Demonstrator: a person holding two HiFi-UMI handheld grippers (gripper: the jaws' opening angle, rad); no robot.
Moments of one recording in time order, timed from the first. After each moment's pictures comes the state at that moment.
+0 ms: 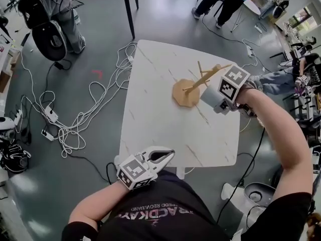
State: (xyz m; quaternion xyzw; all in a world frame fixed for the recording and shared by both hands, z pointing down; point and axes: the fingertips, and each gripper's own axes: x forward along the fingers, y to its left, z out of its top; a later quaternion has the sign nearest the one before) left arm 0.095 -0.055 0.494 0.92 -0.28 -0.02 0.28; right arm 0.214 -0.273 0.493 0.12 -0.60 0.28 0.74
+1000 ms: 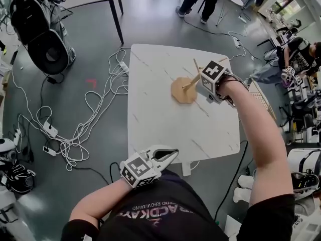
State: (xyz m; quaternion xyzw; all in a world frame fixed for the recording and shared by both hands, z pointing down) left arm 0.067 -0.032 0.475 0.94 -0.20 -0.01 0.26; right arm 0.190 -0.277 0.498 0.23 -0.54 0.22 0.78
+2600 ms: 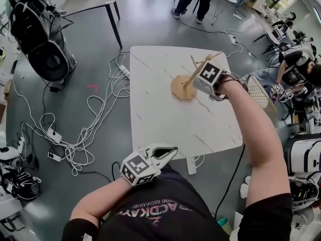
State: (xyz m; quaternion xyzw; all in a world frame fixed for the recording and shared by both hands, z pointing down) left arm 0.048 -0.005 0.467 0.95 -0.19 0.00 0.25; right arm 0.196 -0.255 0.481 0.26 -0.53 0.16 0.79
